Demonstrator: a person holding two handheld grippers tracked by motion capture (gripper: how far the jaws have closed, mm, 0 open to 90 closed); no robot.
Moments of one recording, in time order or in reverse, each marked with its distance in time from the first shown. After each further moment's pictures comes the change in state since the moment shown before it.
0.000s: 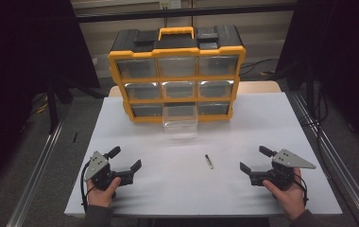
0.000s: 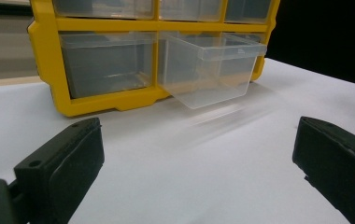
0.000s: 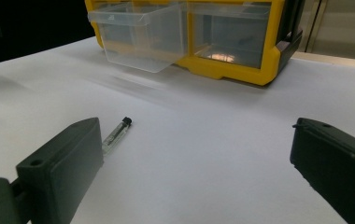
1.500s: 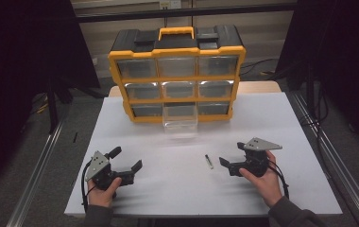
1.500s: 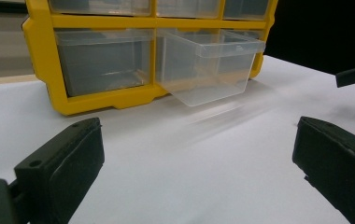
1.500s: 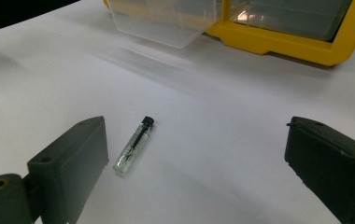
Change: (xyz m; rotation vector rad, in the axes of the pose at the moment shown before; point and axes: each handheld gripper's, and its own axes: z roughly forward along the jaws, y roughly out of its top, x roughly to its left) left arm -0.002 -0.001 0.002 0.004 0.001 -0.016; right arm 0.021 0.019 0.061 0.191 0.056 0.014
